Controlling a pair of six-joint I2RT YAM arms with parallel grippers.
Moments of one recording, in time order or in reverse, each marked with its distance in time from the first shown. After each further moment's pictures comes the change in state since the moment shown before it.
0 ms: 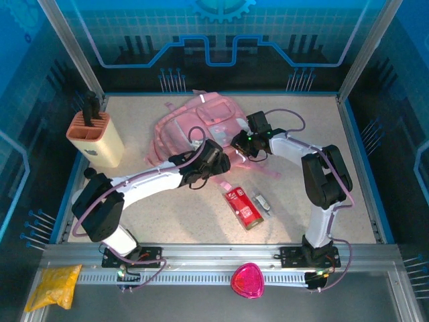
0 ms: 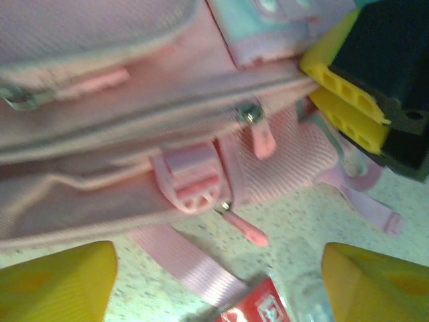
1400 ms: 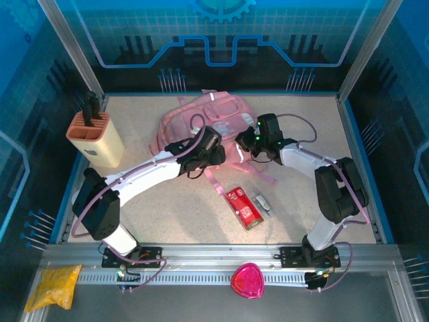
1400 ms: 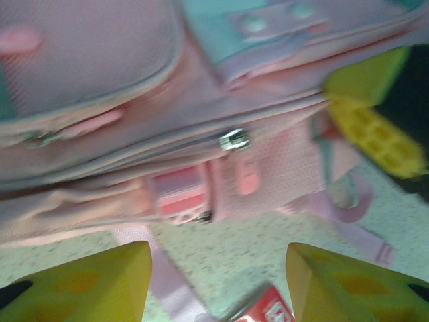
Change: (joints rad) left arm 0.035 0.034 0.214 -0.182 -0.021 0.192; right arm -0.026 -0.186 -0.212 0.296 -0.079 0.229
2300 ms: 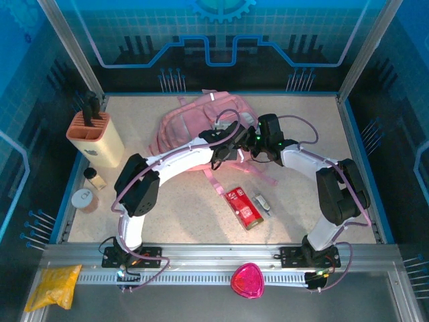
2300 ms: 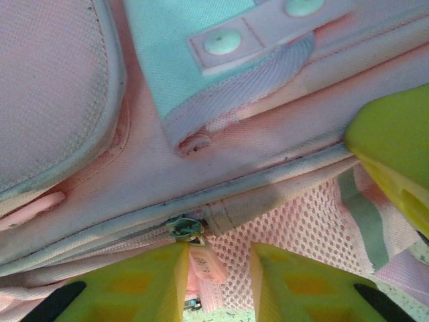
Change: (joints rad) left arm -0.042 0.352 0.362 -0.227 -0.197 0.064; right arm 0.002 -0.017 -0.013 0.024 0.003 0.064
